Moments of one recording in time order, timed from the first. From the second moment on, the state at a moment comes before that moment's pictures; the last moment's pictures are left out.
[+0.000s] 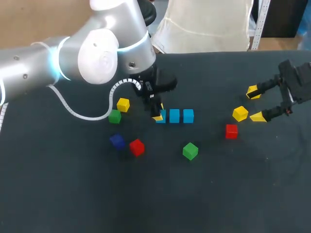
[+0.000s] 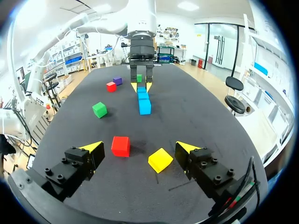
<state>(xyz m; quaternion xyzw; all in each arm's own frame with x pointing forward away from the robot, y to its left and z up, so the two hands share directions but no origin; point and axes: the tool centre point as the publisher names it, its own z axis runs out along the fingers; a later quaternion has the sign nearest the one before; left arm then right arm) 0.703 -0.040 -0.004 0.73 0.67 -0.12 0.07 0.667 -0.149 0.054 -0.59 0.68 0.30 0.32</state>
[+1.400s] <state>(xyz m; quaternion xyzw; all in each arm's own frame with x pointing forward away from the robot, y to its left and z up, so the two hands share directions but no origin) 0.687 0.000 0.048 0.83 0.54 -0.11 0.07 0.667 -0.149 0.054 -0.59 0.68 0.30 0.31</state>
